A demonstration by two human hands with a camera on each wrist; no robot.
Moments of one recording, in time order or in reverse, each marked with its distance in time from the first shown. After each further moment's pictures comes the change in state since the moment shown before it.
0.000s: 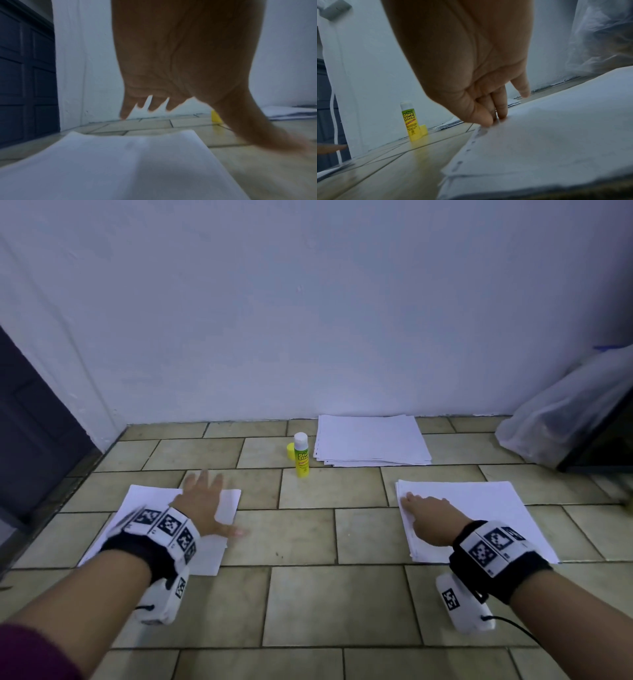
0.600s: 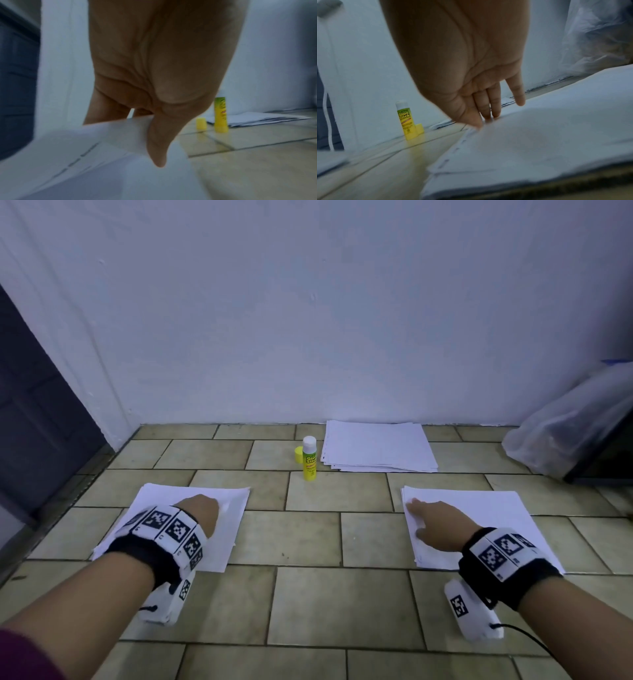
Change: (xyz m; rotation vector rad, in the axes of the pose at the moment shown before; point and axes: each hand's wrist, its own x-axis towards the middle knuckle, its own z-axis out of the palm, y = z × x) left_hand -0.016 -0.005 -0.006 0.192 -0.082 -0.010; right_hand 0.004 0.010 0.005 0.041 0.084 -0.052
